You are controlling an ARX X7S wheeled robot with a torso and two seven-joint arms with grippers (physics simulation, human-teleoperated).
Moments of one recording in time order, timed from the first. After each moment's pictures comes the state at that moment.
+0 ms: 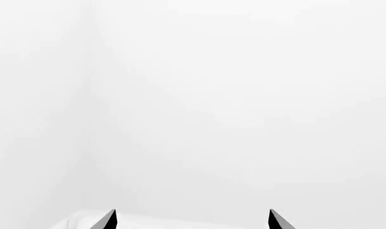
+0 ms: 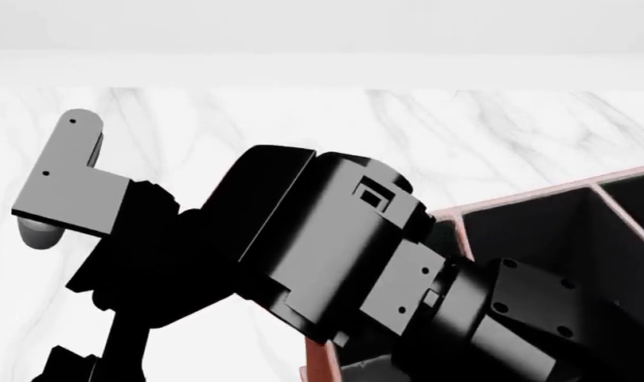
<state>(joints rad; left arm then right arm) -0.19 -0.52 -0.52 0.84 -0.72 -0.77 -0.26 1.46 0.16 -1.14 0.19 0.86 0.87 -0.73</state>
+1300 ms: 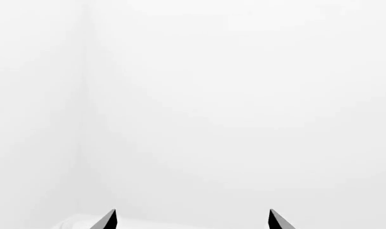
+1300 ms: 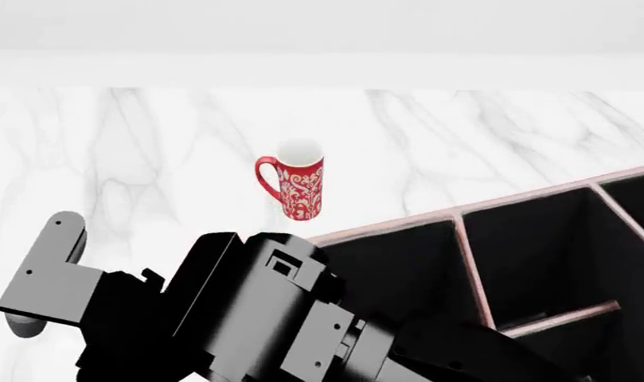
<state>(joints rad) -0.17 -0.54 -0.54 0.86 -0.77 -0.76 -0.27 1.35 0.03 -1.27 0.30 0.84 0.90 -0.62</state>
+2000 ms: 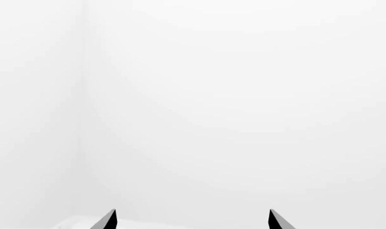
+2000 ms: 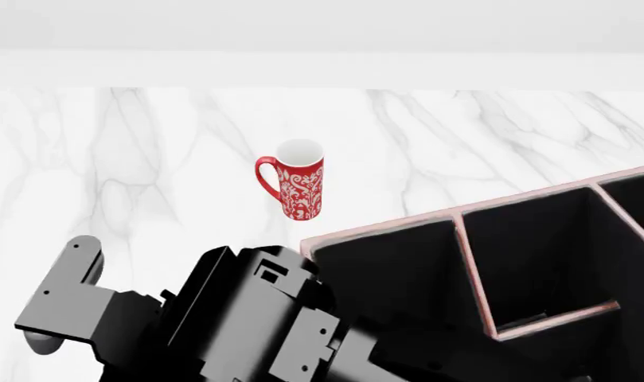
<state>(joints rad) -0.17 -0.54 -0.55 0.86 -0.79 -0.75 -0.28 1.35 0.01 -1.34 0.37 0.88 0.91 -0.58</state>
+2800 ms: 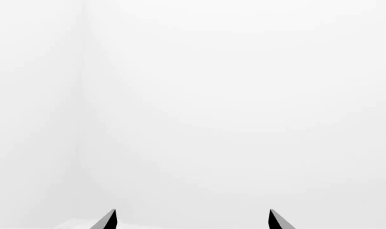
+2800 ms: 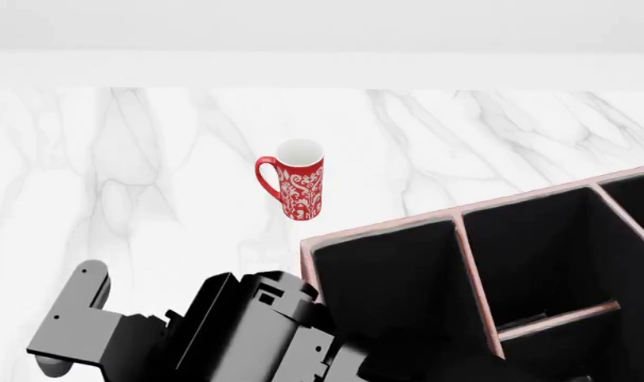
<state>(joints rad) -0.15 -0.56 -0.56 0.88 -0.81 -0.74 -0.29 1.32 0.00 -1.46 0.43 0.92 0.80 -0.56</state>
